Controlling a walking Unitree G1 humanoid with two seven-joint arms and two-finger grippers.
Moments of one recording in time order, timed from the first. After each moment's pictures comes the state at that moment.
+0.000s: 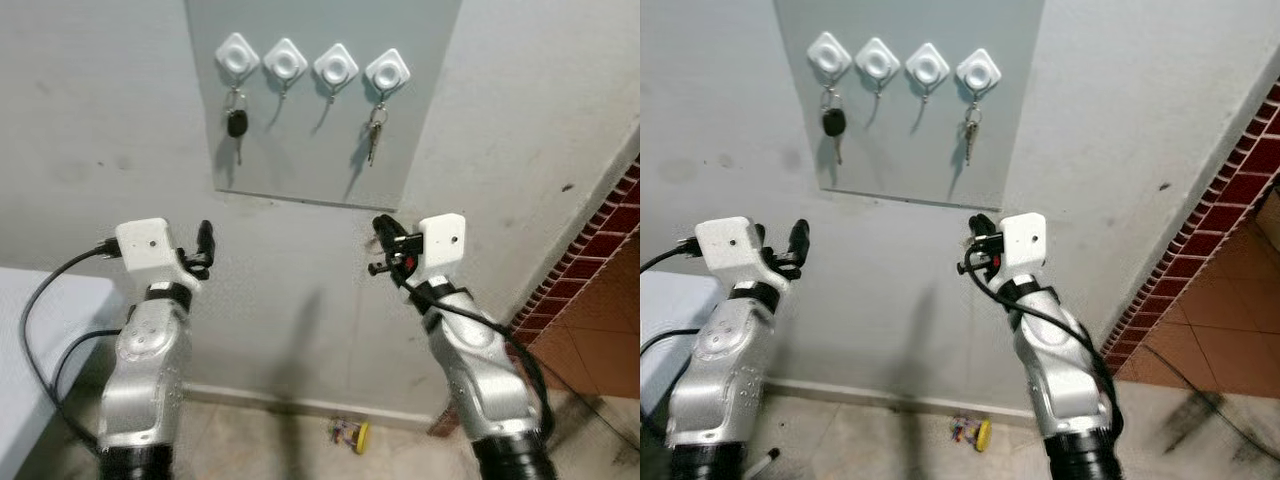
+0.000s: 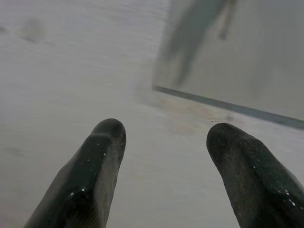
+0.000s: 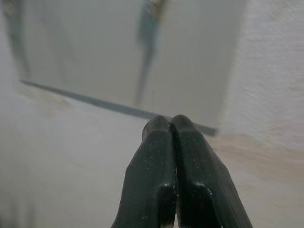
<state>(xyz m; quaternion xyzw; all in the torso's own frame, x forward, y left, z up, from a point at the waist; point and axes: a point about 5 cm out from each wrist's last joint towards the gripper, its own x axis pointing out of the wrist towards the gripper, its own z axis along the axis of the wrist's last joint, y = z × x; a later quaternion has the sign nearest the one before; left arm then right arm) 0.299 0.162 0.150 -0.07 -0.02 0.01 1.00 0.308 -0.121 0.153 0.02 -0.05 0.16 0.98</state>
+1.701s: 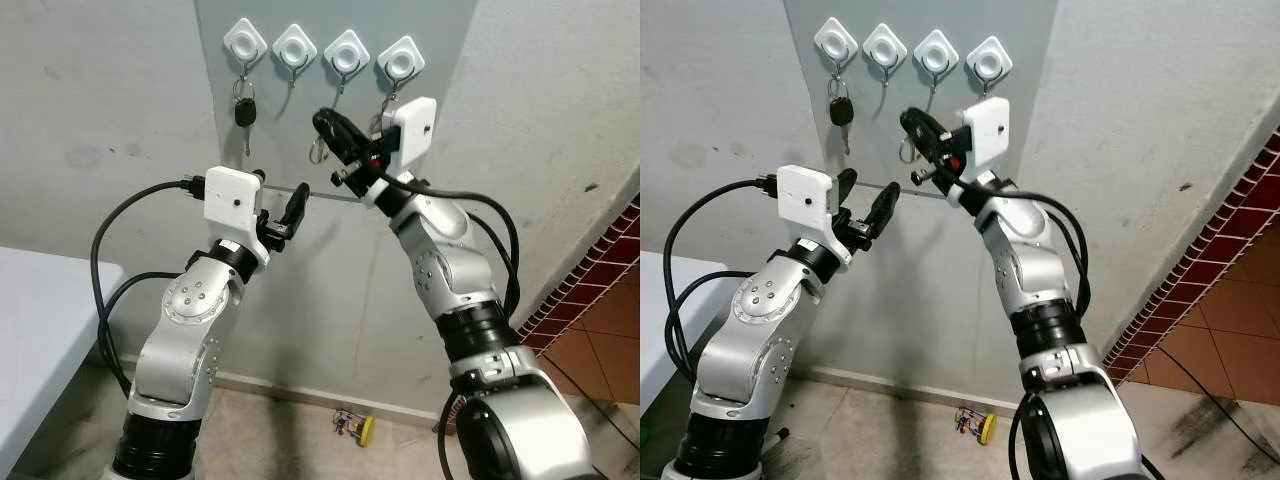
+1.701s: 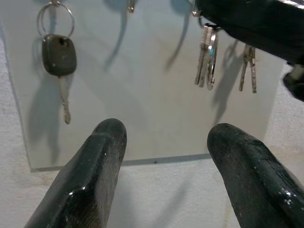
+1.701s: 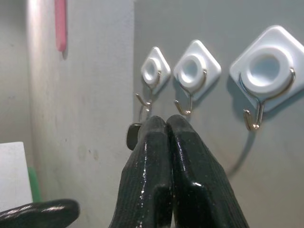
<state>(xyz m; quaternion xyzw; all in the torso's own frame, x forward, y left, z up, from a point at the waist) 0.301 0.101 0.208 -0.01 -0.09 -0.19 0.98 0.371 -0.061 0.252 0.06 -0.21 0.38 0.90</state>
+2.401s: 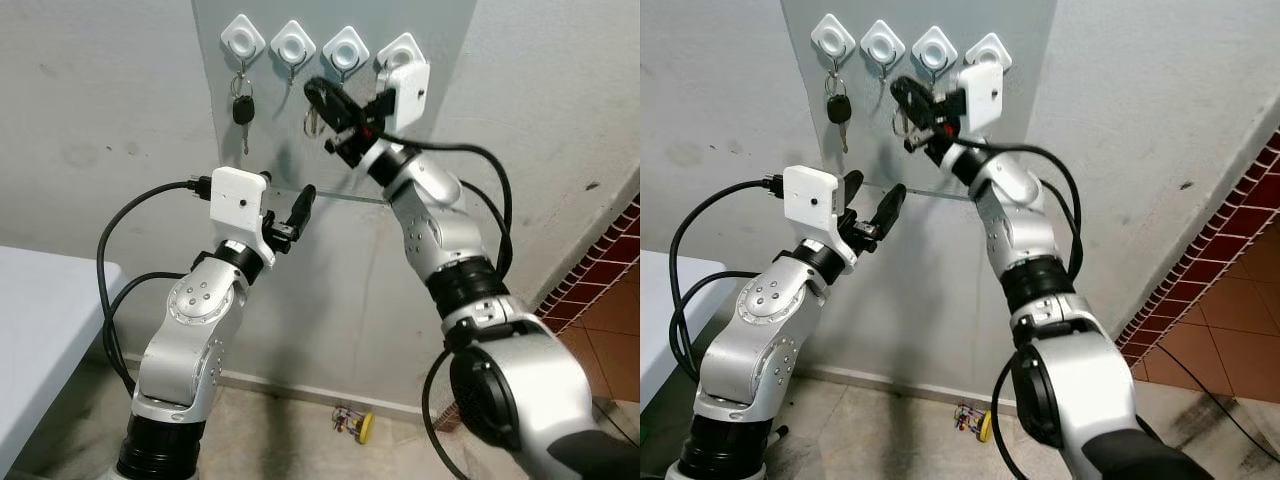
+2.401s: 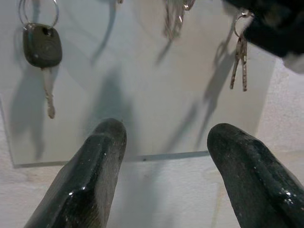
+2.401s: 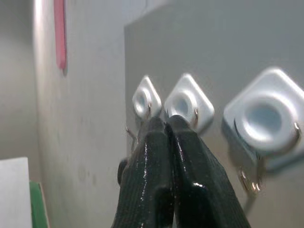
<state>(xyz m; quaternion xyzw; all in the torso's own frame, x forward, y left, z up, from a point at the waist) 0.298 0.094 0.212 -0.02 -0.09 -0.20 0.97 0.391 -0.052 0.287 0.07 -0.23 0.40 0.89</state>
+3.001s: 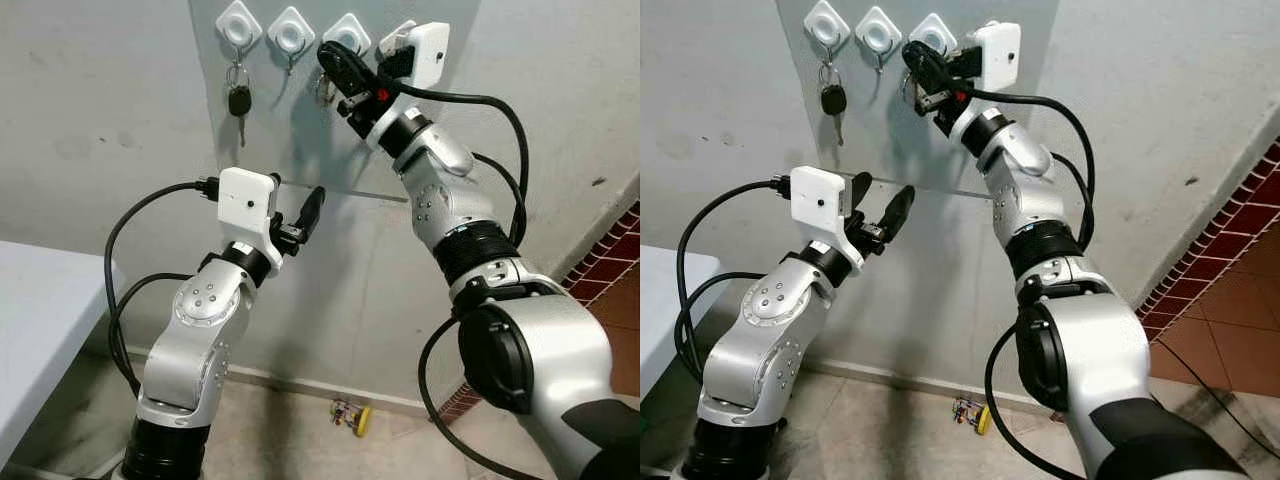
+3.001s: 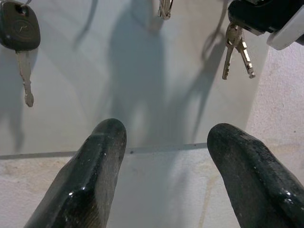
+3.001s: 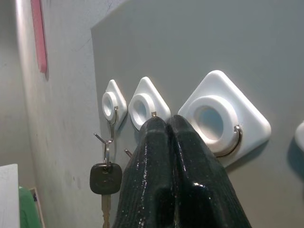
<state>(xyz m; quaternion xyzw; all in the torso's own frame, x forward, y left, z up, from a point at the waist) 0.295 0.089 0.212 -0.02 -0.09 -0.21 0.97 0.403 -0.065 0.299 0.09 -0.22 0.37 0.90</state>
